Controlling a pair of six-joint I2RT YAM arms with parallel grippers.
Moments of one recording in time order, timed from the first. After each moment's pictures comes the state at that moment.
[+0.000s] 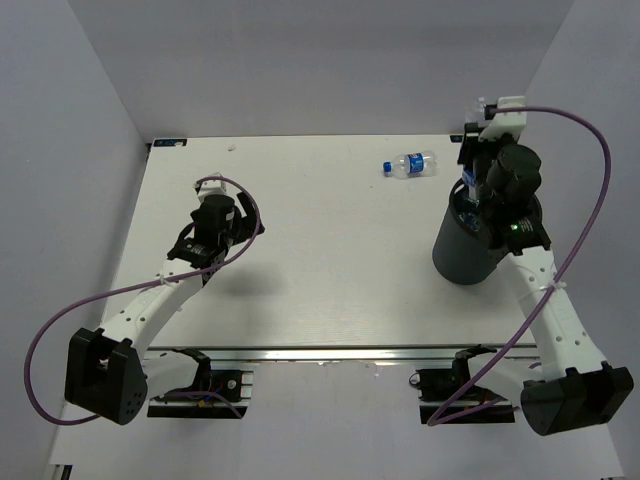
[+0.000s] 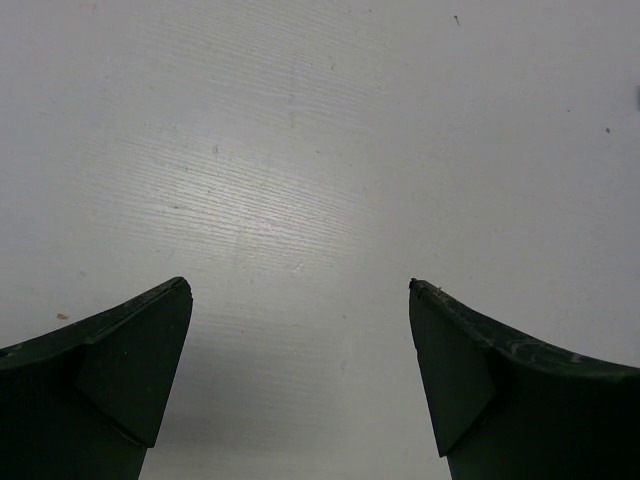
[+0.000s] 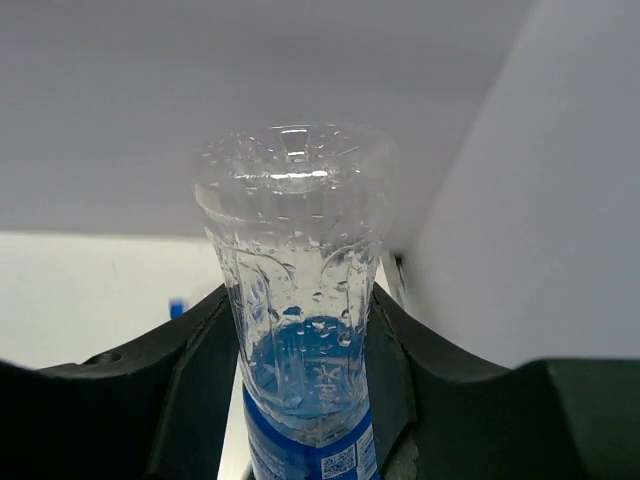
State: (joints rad) left arm -0.36 1.17 0.82 -0.21 -0.29 -0.54; right arm 0.25 1.12 1.23 0.04 0.28 -0.23
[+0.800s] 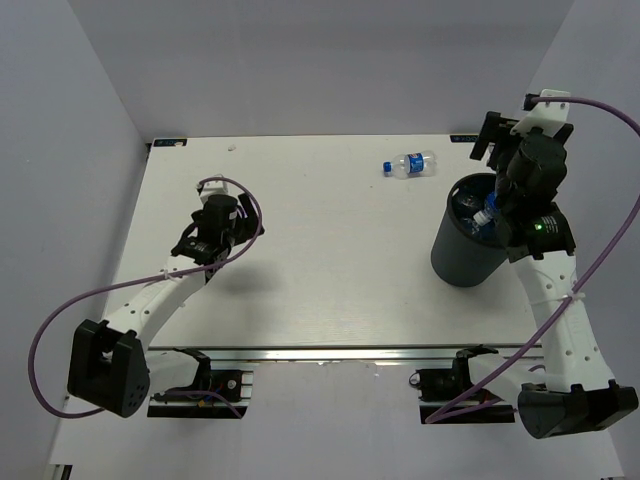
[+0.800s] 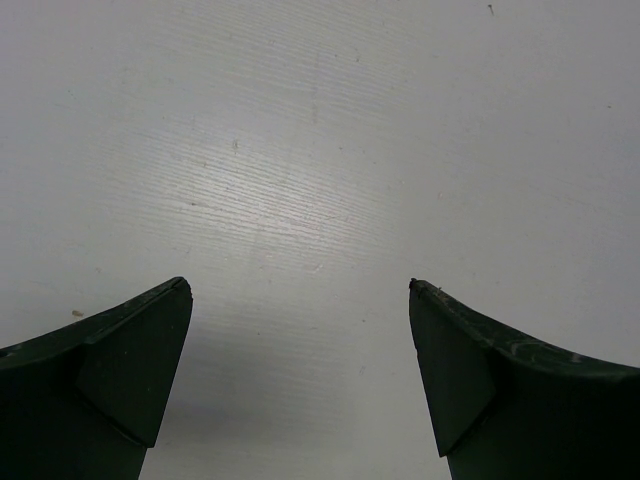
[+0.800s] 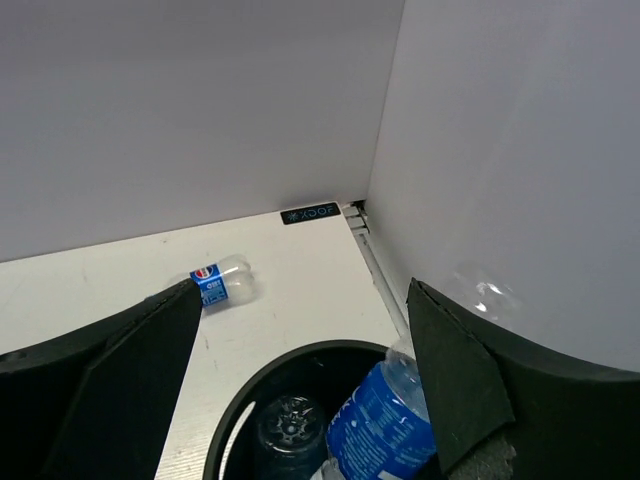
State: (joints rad) left arm -0.36 1.20 0.82 -0.21 -0.32 -0.53; right arm 0.18 1.08 1.34 -0.24 0.43 -0.04
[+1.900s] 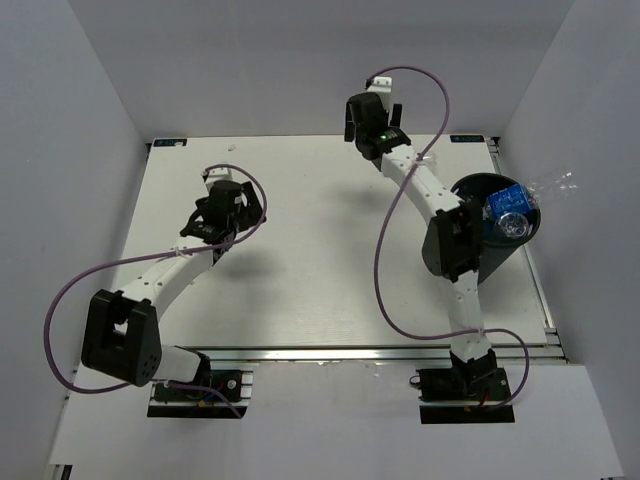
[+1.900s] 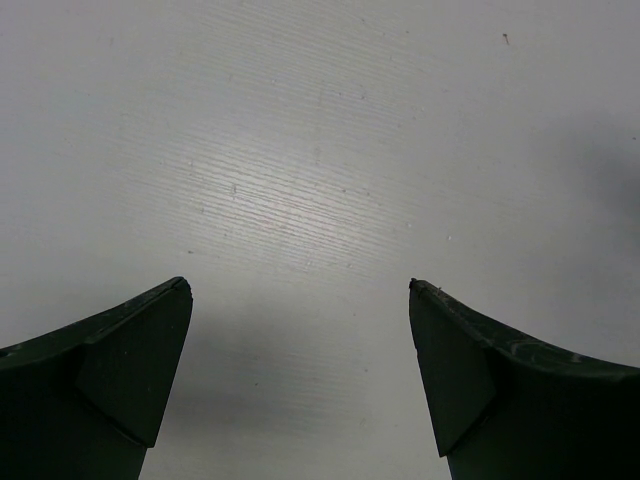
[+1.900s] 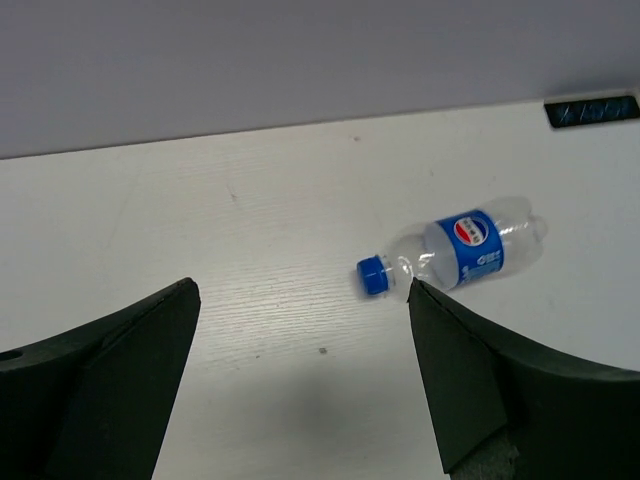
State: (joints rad) left arm -0.33 1.37 0.92 -0.18 -0.34 -0.49; right arm 0.49 2.22 2.19 -0.42 0.55 0.19
